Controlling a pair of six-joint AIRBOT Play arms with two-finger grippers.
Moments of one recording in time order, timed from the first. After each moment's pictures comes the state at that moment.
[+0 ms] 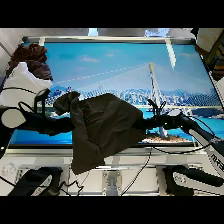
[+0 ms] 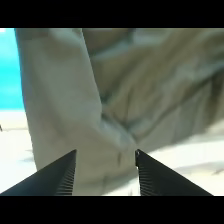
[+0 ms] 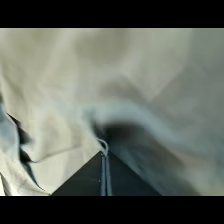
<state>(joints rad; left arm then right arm) -0.25 -0.73 0.86 1.23 -1.43 -1.89 0.08 -1.30 0.60 -0.54 0.99 0.98</state>
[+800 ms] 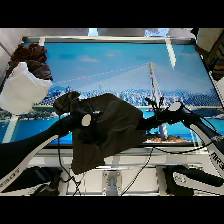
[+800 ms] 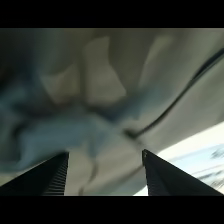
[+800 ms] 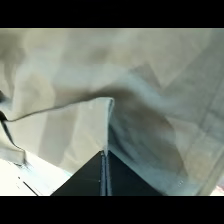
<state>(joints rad) -0.73 -1.33 0.92 1.27 -1.23 -1.92 0.09 -1.30 0.71 -0.82 1.17 1.10</state>
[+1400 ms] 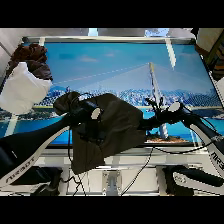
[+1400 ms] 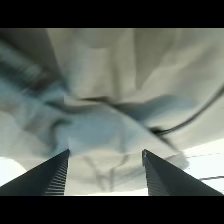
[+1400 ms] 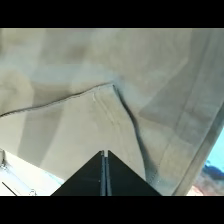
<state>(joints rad) -0.75 -1.46 1.06 1.39 -1.48 -1.98 0.09 -1.30 0.71 -0.87 1.14 1.09</state>
